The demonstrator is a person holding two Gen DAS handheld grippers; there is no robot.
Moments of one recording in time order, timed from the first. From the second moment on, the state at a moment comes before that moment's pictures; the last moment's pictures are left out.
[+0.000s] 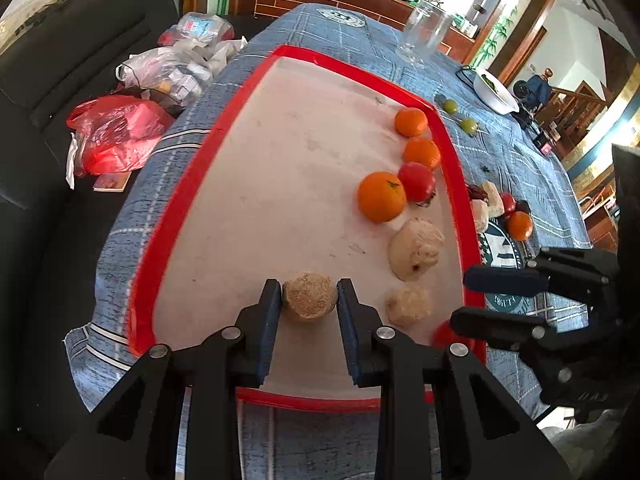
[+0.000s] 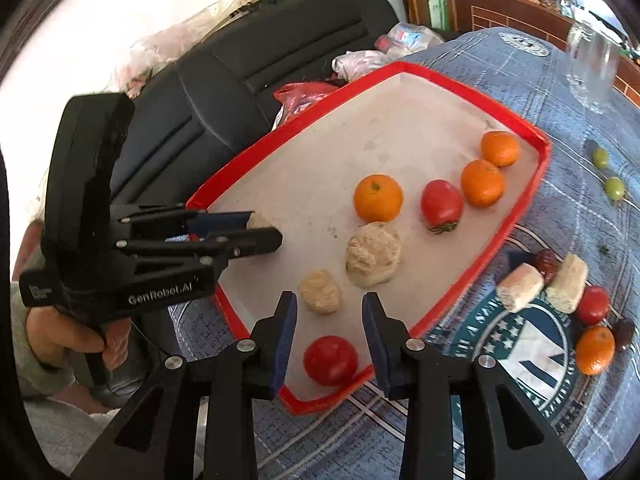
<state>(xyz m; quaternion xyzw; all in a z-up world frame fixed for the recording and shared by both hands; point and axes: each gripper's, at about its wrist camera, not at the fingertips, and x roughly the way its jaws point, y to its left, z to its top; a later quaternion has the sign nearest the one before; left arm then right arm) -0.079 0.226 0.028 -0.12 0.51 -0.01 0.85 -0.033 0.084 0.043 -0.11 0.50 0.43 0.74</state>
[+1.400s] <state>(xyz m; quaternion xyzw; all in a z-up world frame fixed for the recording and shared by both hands) -0.012 0.079 0.050 -0.05 0.51 -0.14 0.85 0.004 -0.109 0.051 0.02 0.52 0.25 0.82</state>
